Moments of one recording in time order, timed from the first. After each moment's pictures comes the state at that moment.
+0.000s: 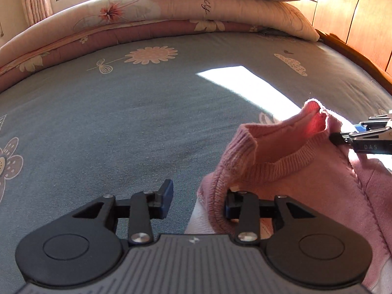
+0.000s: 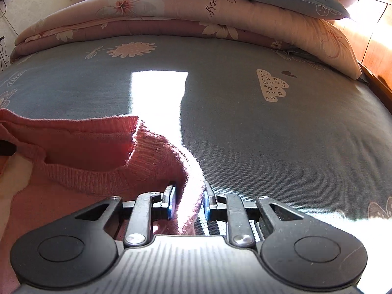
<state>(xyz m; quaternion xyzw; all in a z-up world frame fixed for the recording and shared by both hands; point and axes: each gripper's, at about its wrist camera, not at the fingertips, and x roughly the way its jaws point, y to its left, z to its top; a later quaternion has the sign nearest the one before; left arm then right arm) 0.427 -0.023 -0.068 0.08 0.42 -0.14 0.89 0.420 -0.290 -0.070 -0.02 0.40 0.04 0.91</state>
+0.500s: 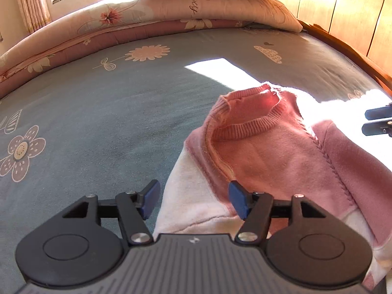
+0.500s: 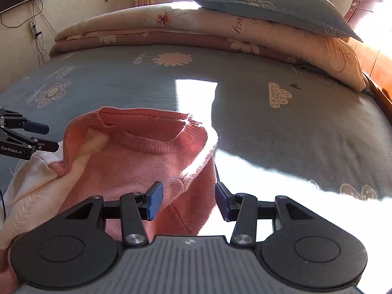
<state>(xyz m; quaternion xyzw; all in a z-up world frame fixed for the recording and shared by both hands) 0.323 -0.014 -0.014 0.09 0.42 -0.16 0.89 0.285 -0.300 0.014 -0.02 0.39 0.13 0.91</state>
